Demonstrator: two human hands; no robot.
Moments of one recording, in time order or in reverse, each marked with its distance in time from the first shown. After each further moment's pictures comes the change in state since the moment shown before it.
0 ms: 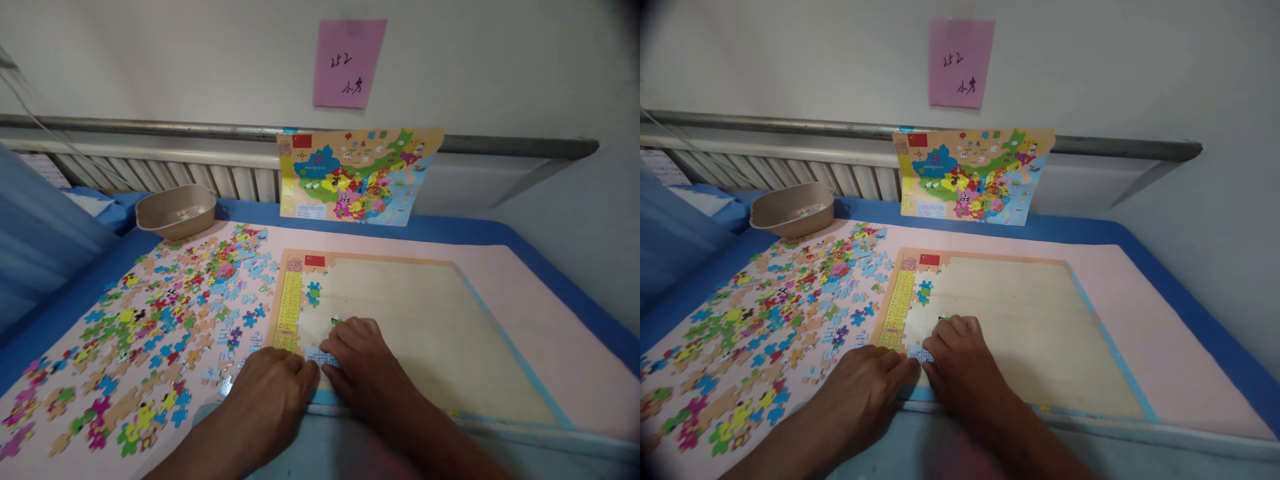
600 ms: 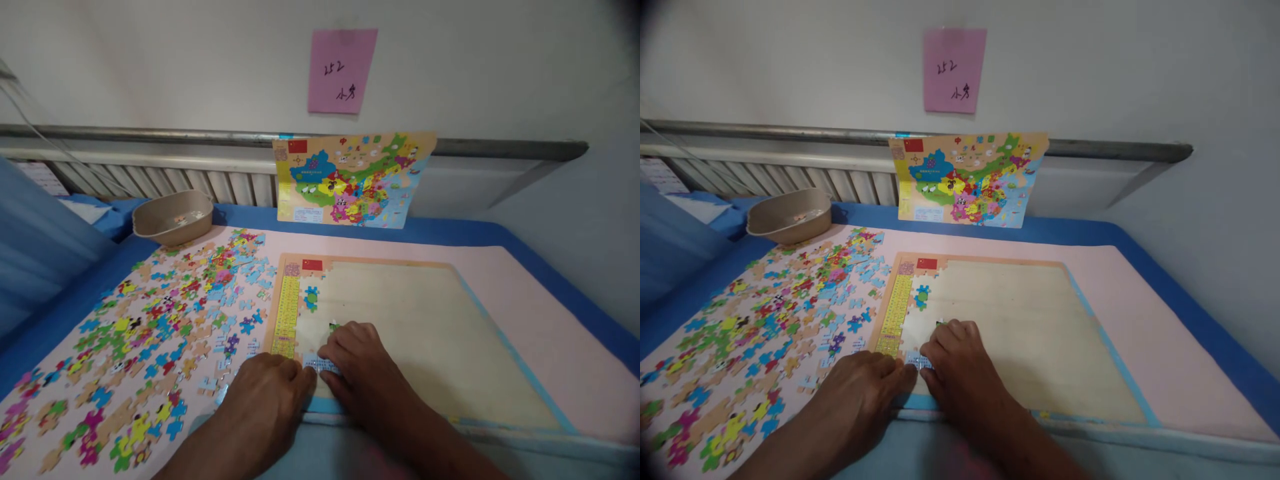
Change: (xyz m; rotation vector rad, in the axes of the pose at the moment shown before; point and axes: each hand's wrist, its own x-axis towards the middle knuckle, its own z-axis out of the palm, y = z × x) left_hand -0.003 -0.004 0.008 0.014 0.144 0.009; right_hand -0.001 0.001 0.001 0.018 -0.028 0.014
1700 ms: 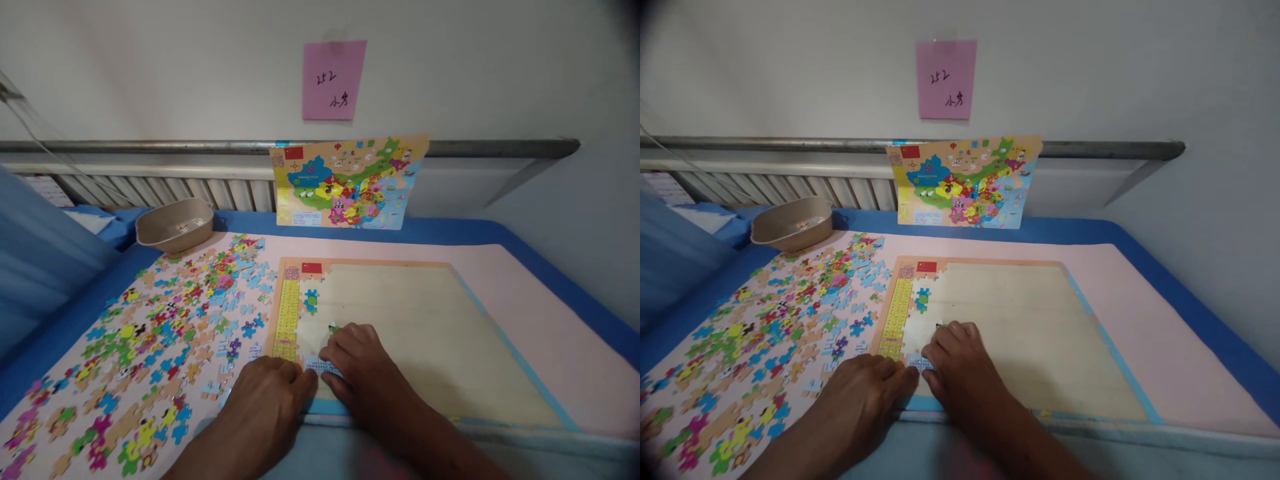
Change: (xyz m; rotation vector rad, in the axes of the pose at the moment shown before) left_hand -0.002 0.000 -0.002 0.000 -0.062 -0.023; right_hand 0.001 -0.001 -0.001 -0.077 -0.013 -0.001
